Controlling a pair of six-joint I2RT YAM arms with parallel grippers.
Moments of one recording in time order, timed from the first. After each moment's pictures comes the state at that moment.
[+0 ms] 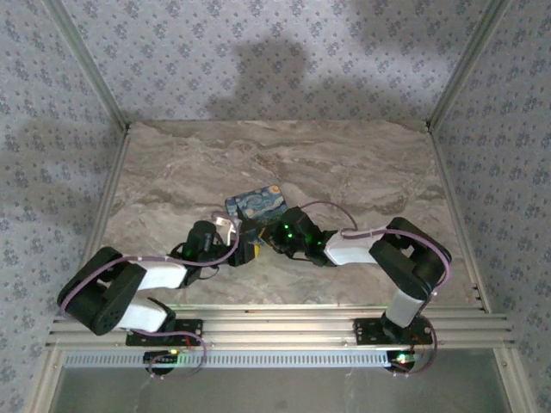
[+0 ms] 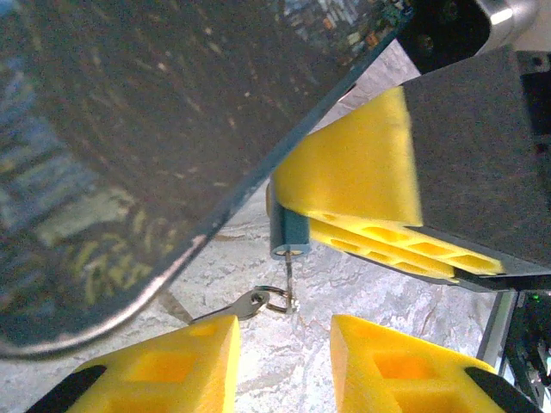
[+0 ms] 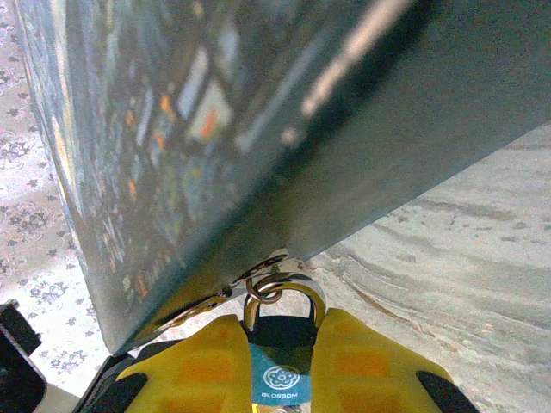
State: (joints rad) left arm -0.58 1.38 0.25 0.56 0.50 -0.60; right arm 0.87 1.70 0.72 0.35 -0.15 1.37
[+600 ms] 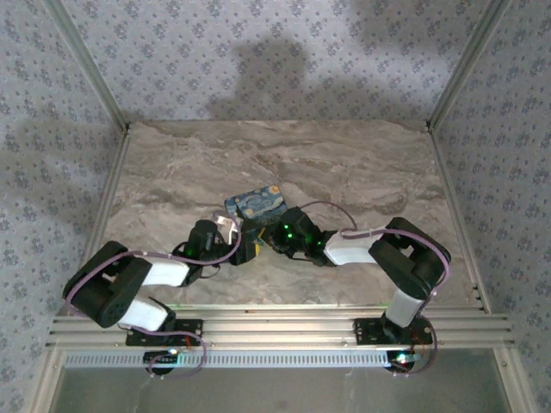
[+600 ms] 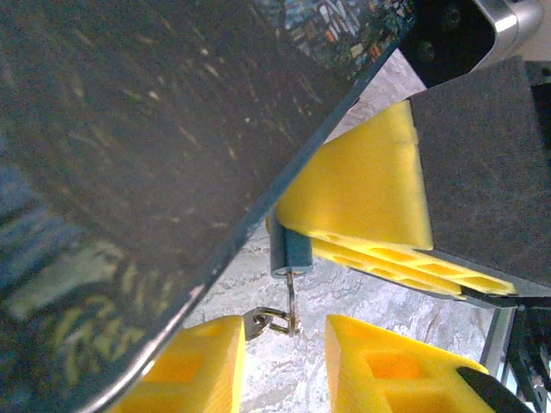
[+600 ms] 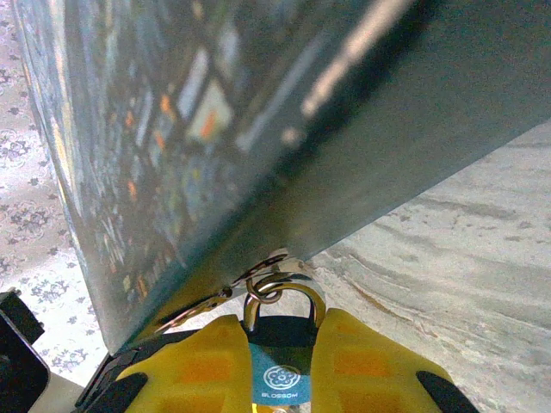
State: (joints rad) left arm -0.58 1.43 0.26 0.61 0.51 -0.60; right arm 0.87 1.70 0.72 0.36 -0.15 1.37
